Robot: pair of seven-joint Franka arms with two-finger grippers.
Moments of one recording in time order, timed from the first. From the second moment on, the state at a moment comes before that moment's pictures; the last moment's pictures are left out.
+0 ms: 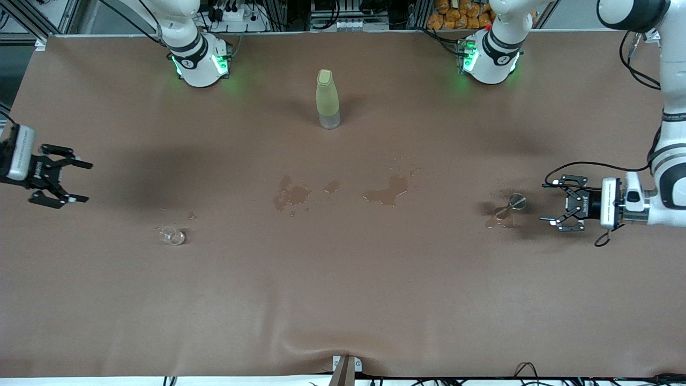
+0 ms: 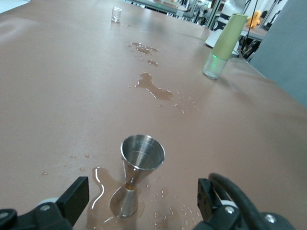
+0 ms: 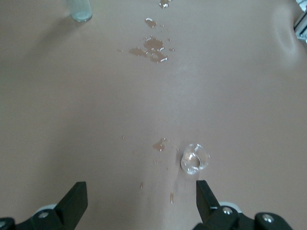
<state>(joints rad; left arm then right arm) 0.39 0.72 -0.02 -1.60 -0.77 1.51 2.20 -0.31 0.28 -0.15 -1.83 0.61 1.70 -2.42</state>
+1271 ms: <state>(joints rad) 0.36 0.87 -0.03 -1.60 -0.85 1.53 2.38 -0.36 0.69 -0.17 -1.85 1.14 1.71 -2.76</state>
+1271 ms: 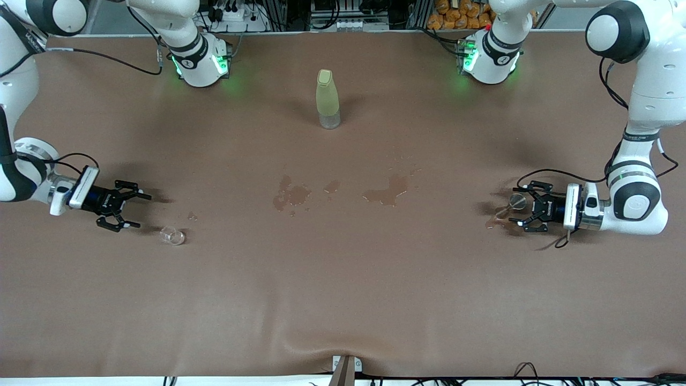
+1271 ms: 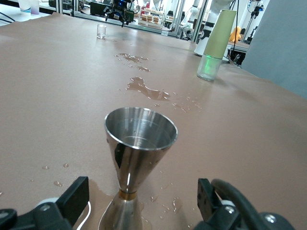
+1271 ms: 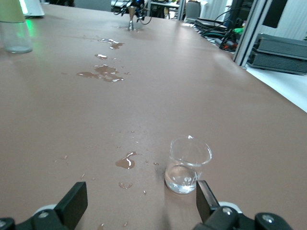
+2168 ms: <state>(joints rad) 0.35 0.87 -0.03 -1.59 -0.85 1.54 2.38 -0.38 0.86 -0.17 -1.83 1.37 1.66 -2.82</state>
